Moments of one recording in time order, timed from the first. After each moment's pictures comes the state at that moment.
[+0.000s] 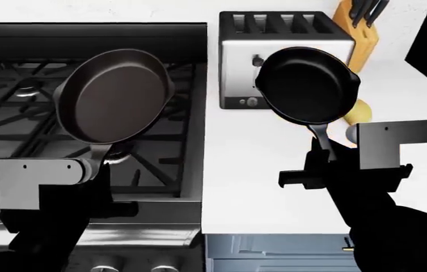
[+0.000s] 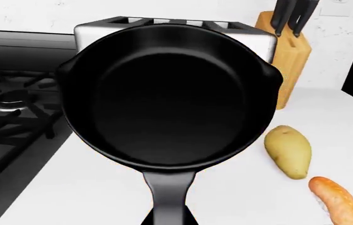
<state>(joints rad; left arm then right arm) -0.30 -0.72 0.05 0.76 -1.30 -0.82 -0.80 0.60 0.73 -0.32 -0.59 1.24 0.81 0.86</state>
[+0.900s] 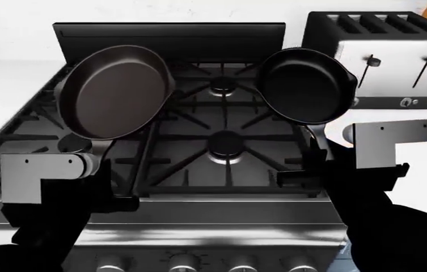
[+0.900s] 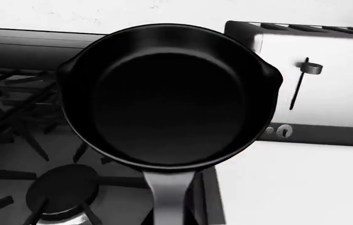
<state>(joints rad) -0.33 -0.71 0.07 0.74 -1.28 -0.81 -0.78 0.60 0.73 -0.34 -0.57 1.22 0.80 0.85</state>
